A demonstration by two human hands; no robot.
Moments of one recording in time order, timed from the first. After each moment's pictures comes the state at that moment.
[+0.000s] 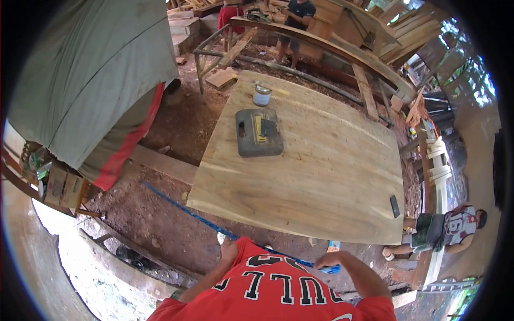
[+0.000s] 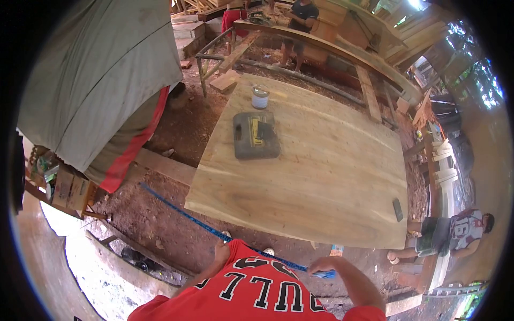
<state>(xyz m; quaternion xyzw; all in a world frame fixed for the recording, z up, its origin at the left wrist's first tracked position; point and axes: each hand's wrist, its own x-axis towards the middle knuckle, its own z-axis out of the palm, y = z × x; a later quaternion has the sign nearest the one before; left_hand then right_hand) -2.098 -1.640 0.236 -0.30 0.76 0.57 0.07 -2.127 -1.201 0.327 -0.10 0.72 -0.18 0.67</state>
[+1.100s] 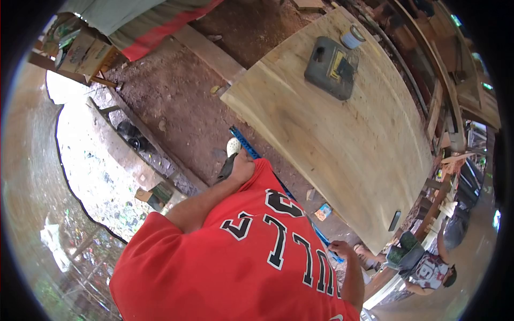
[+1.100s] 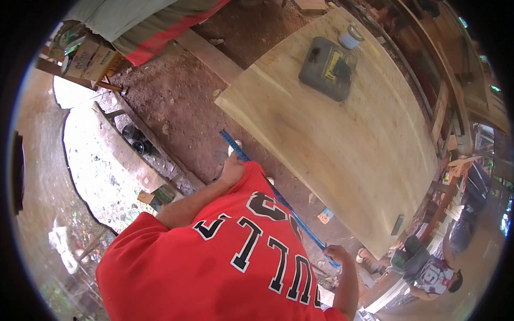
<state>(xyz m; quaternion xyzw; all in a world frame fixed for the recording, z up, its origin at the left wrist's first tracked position) -2.094 -1.643 0.264 -0.33 0.67 0.66 -0.02 -2.081 -1.081 0.354 0.04 0.78 -0.15 0.61</state>
